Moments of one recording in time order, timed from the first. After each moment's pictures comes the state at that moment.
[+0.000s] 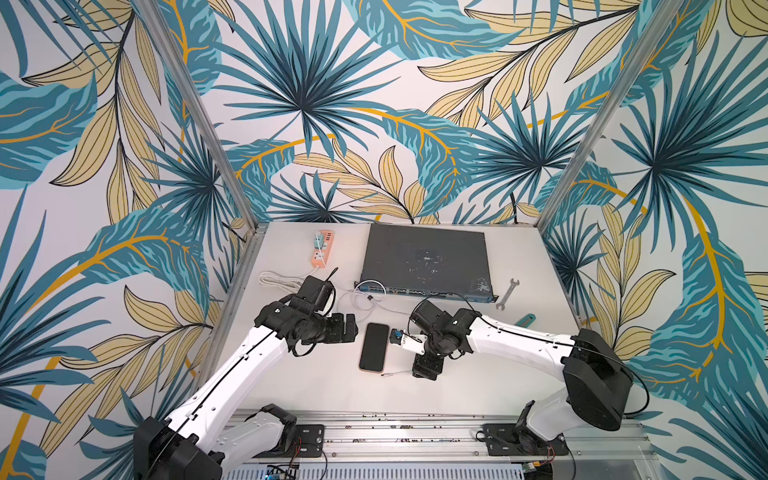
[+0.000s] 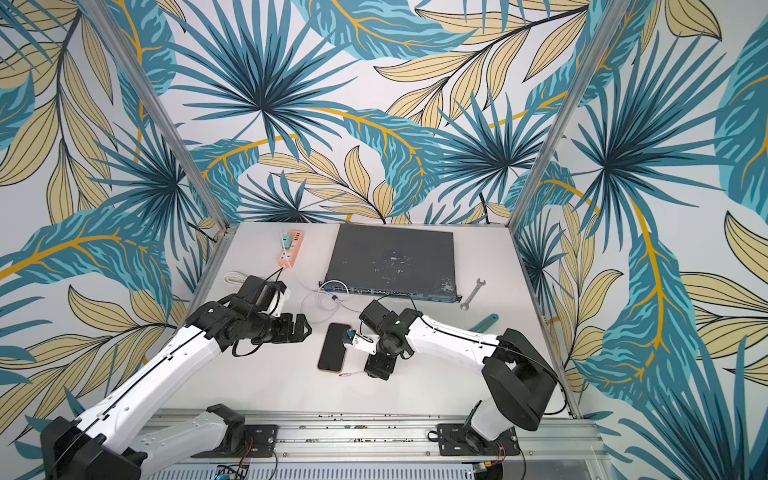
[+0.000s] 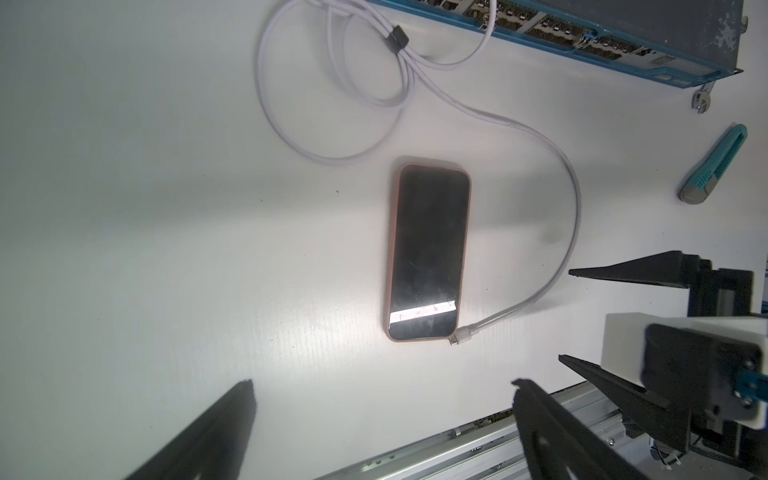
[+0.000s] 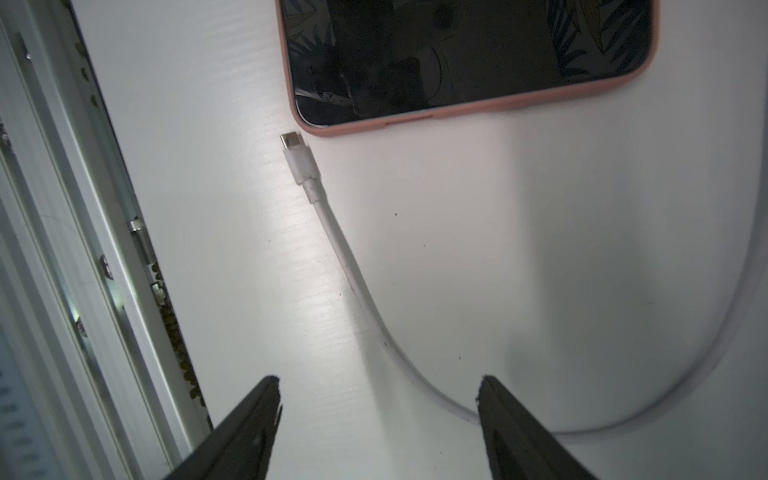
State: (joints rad) left arm -0.42 1.09 0.96 -0.96 0.17 -0.48; right arm 1.01 1.57 0.98 -0.71 -0.16 -0.38
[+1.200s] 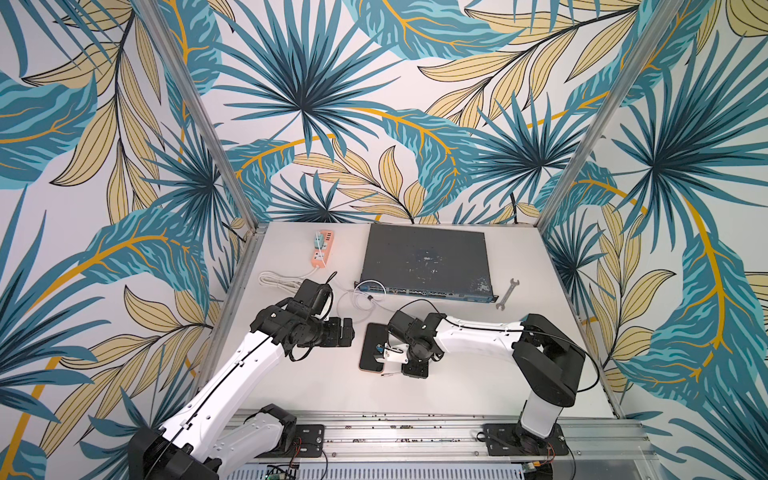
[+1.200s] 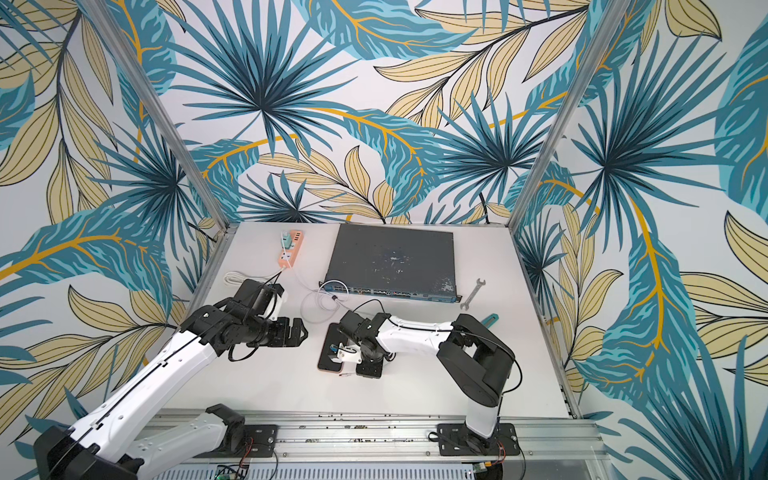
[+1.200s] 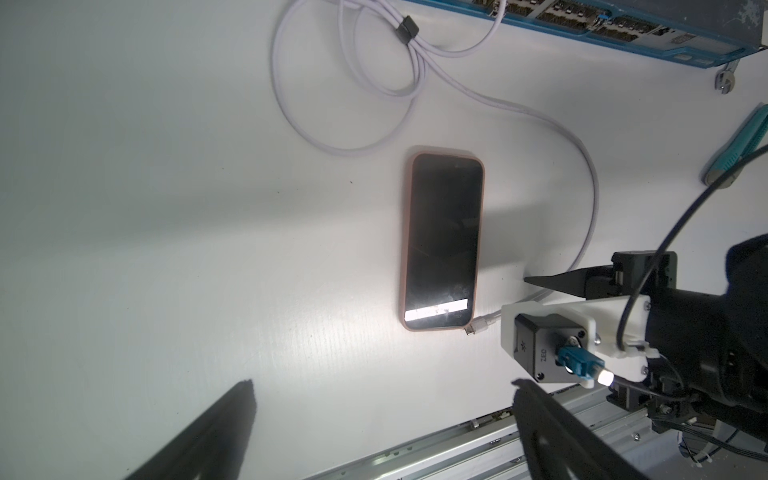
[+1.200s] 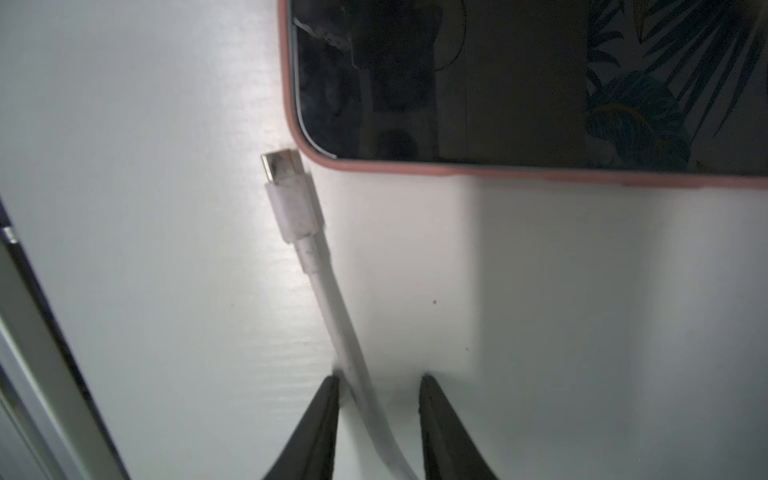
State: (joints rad) left arm -0.42 1.05 0.94 -0.99 0.15 -0.44; right arm 1.11 1.80 1.09 -0.72 -0.06 -0.46
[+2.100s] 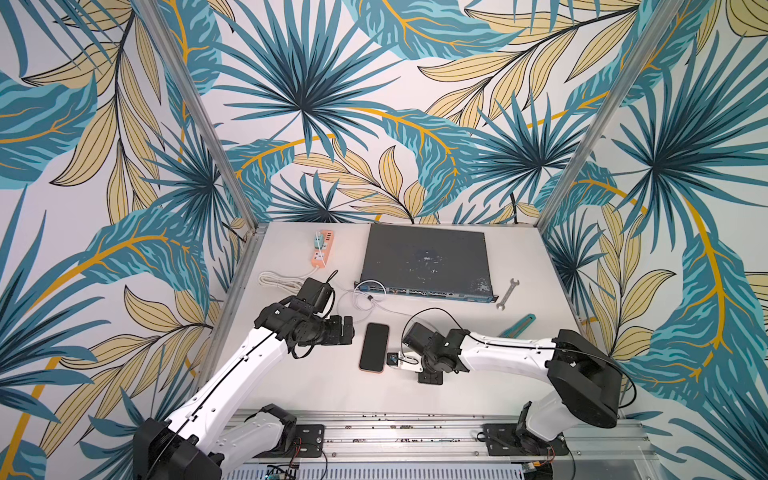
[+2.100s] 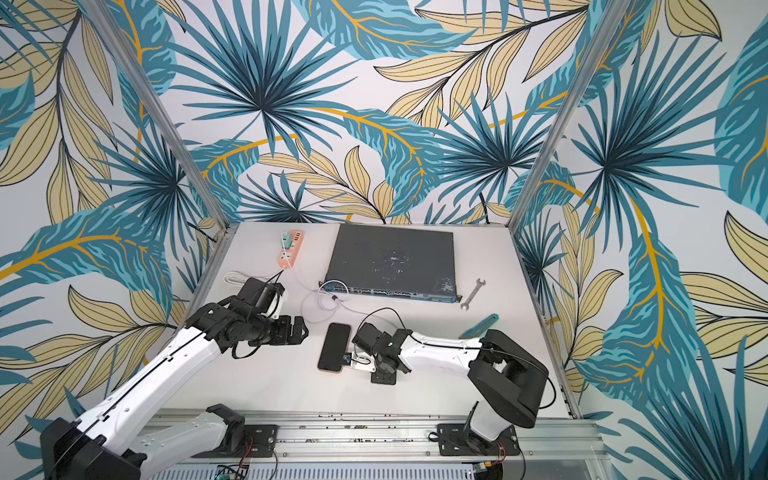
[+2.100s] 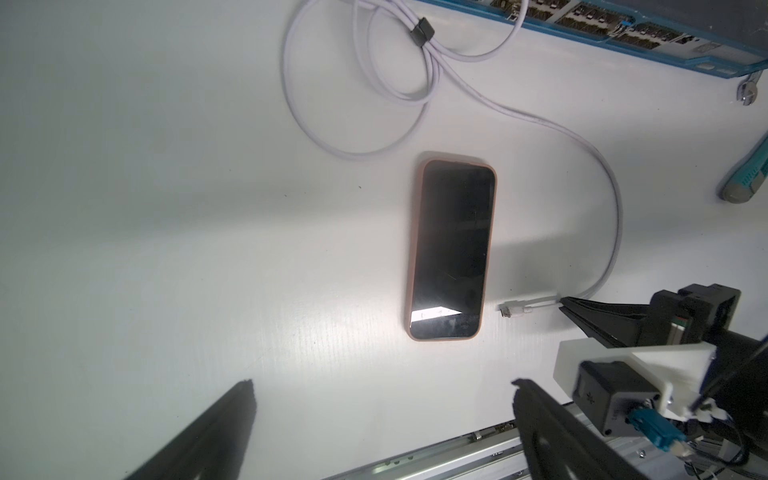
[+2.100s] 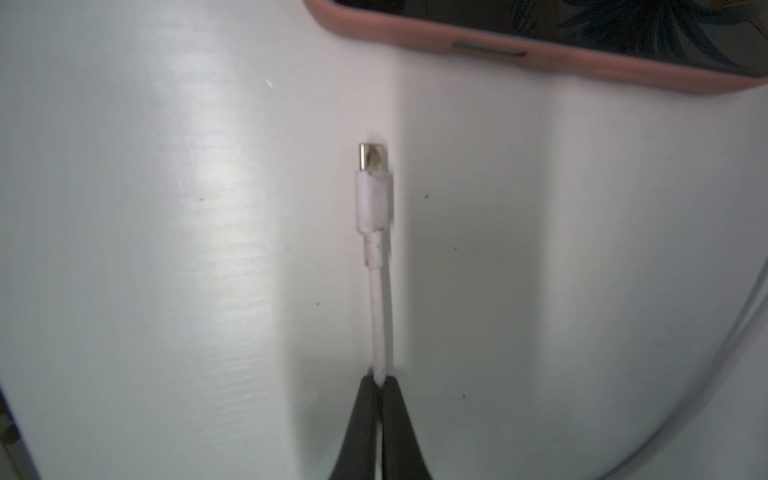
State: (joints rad) left arm -0.41 1.10 0.94 -0.96 0.13 -0.47; right arm 1.10 1.56 0.84 -0.54 0.06 -0.51
